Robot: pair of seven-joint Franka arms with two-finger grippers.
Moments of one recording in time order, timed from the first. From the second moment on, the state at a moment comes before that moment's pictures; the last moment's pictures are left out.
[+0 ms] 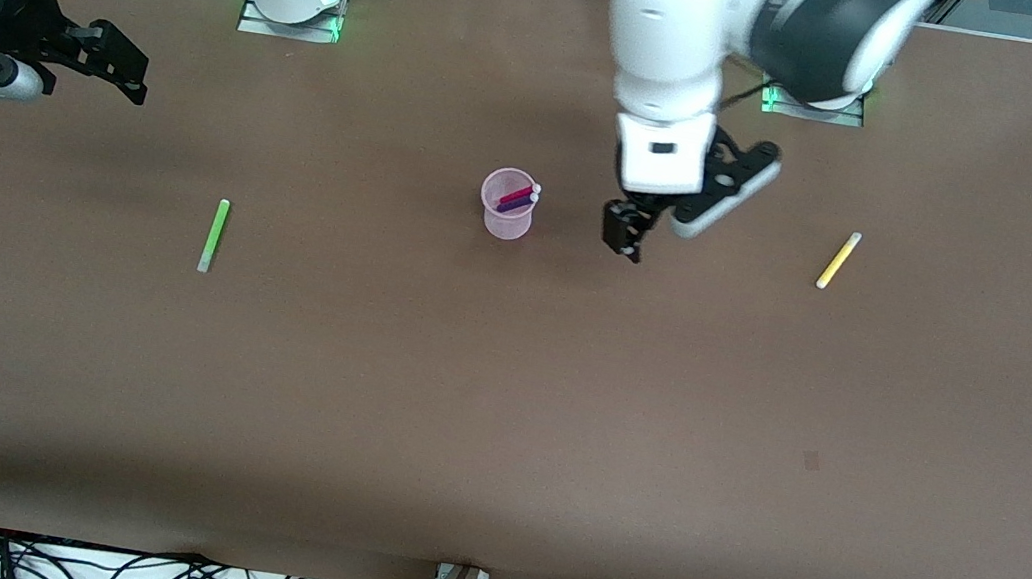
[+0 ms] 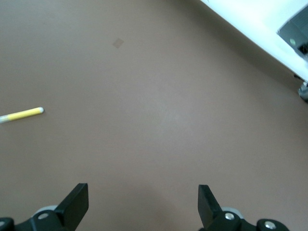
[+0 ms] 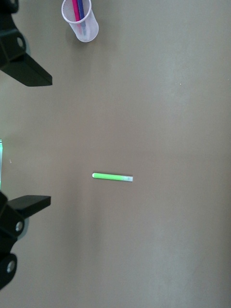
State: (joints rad) left arm -0.29 0.28 -0.39 -1.45 0.33 1.72 -1.45; right arm 0.15 0.02 0.00 -1.51 0.00 1.50 0.11
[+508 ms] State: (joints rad) left arm -0.01 0.18 -0.38 -1.45 0.12 1.60 -0.83; right arm 0.15 0.02 0.00 -1.51 0.00 1.50 0.11
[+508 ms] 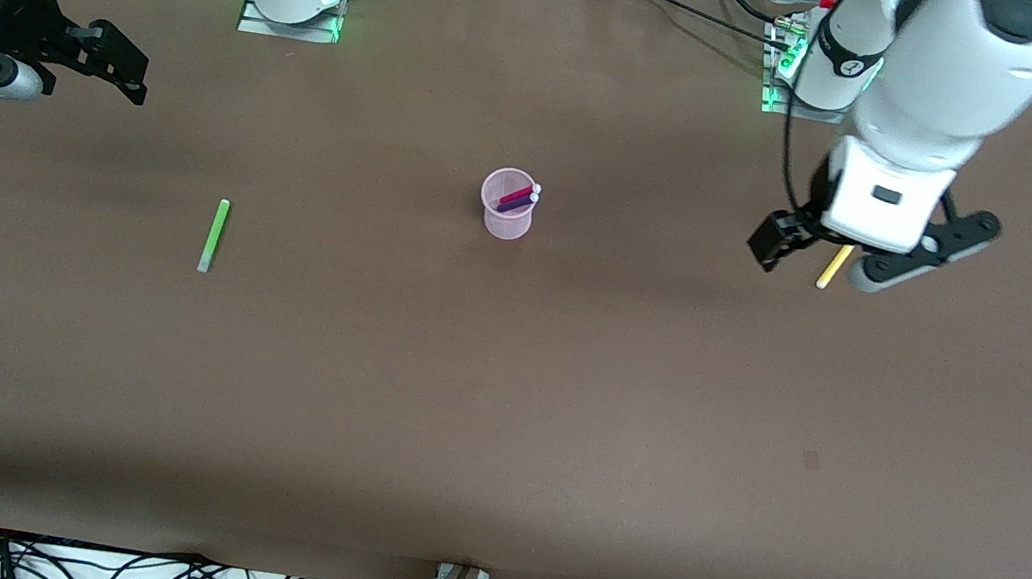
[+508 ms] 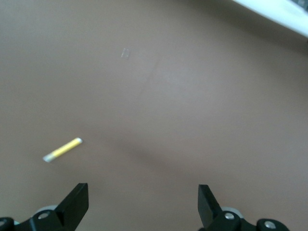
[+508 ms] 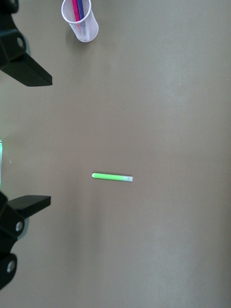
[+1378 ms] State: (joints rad) left arm 0.32 0.15 -0.38 -1.53 0.04 1.57 -0.05; right arm 0.15 0.02 0.00 -1.51 0.00 1.51 0.11
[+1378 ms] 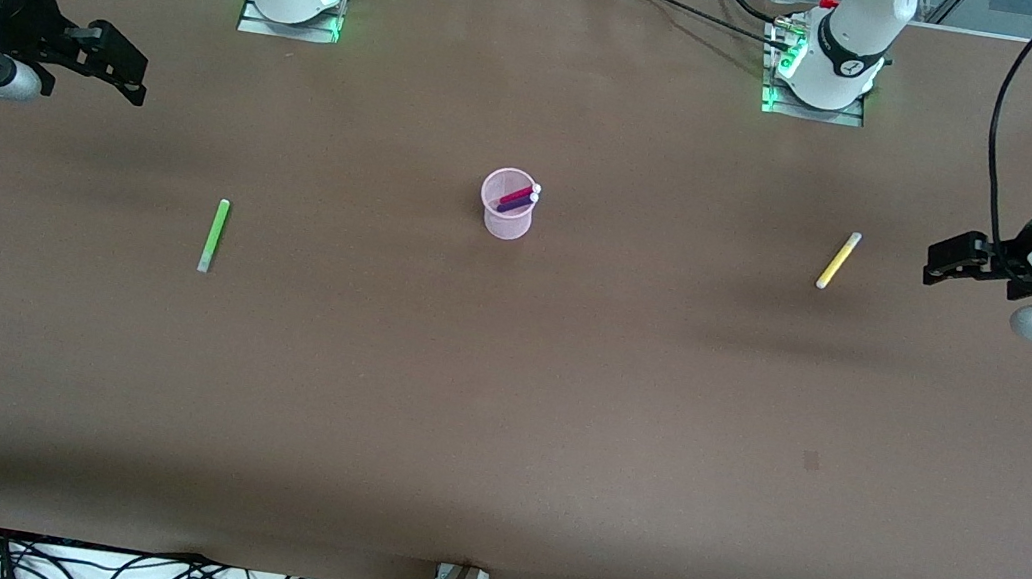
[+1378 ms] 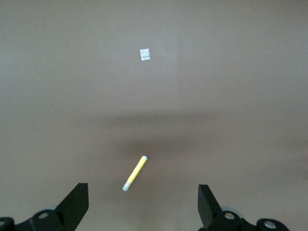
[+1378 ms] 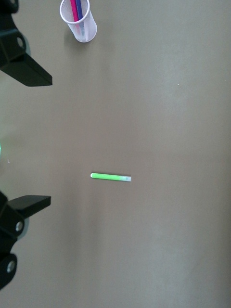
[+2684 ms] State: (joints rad) left arm 0.35 0.05 -0.40 -1.65 0.01 1.64 0.05; right arm 0.16 0.03 0.00 -1.51 -0.01 1.53 0.11
